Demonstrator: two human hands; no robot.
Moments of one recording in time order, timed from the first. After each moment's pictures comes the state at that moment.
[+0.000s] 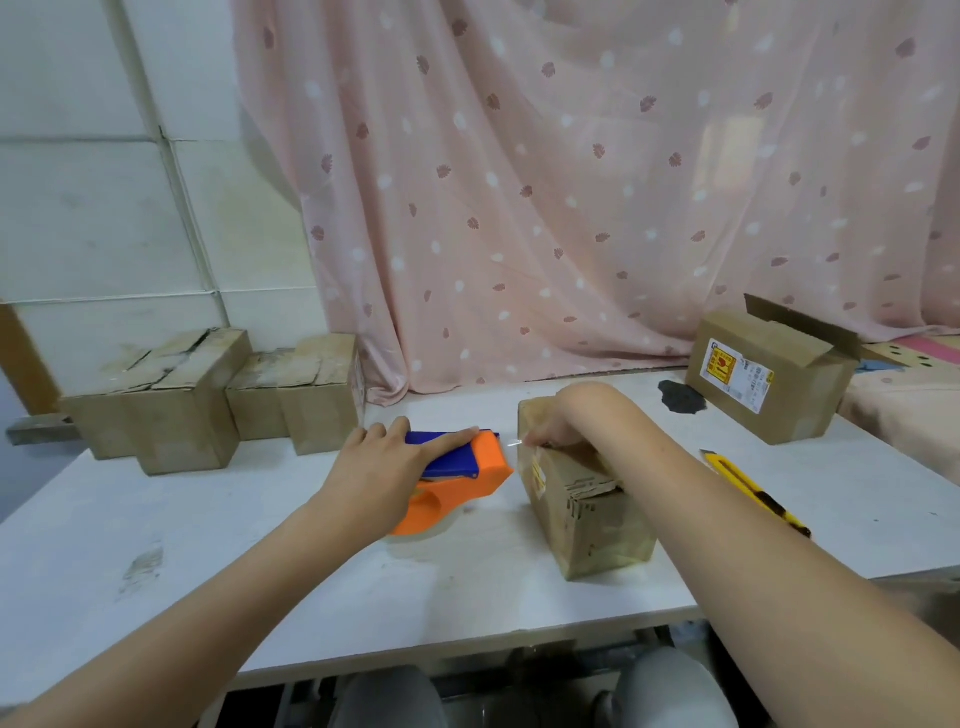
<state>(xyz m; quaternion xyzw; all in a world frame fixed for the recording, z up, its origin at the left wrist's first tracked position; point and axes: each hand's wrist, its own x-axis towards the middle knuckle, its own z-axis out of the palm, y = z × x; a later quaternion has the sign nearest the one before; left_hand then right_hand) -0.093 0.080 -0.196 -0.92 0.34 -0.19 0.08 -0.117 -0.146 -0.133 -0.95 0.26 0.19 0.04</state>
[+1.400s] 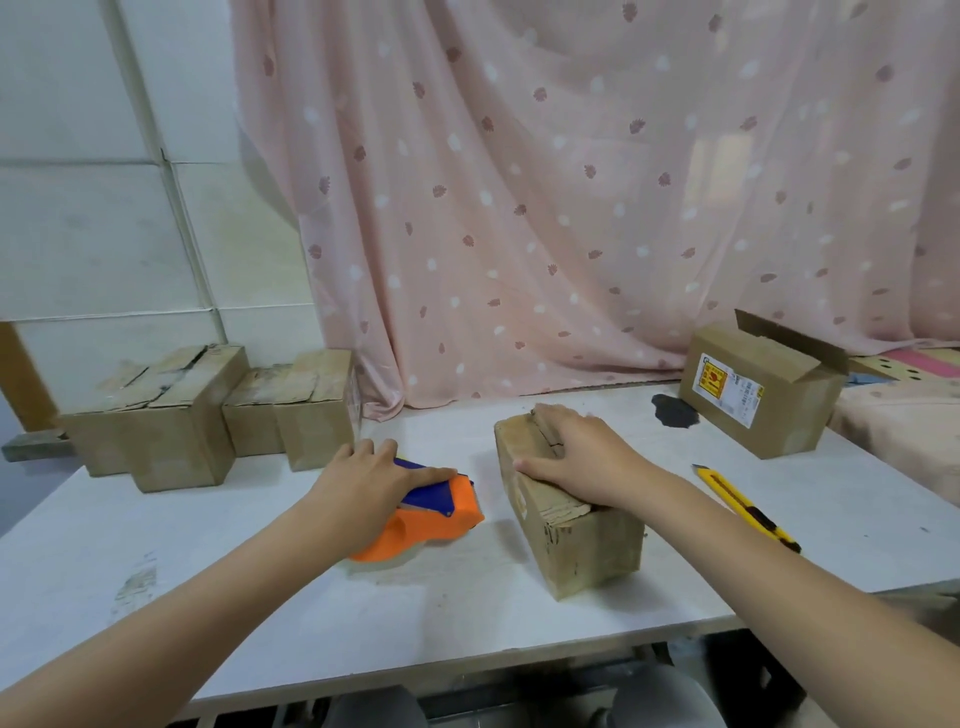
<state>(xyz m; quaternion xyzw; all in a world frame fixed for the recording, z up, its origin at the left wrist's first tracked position) -0.088 0.085 -0.185 -0.91 0.36 -0.13 0.17 -0.170 -0.162 -0.162 -0.98 0.05 -0.05 0.19</state>
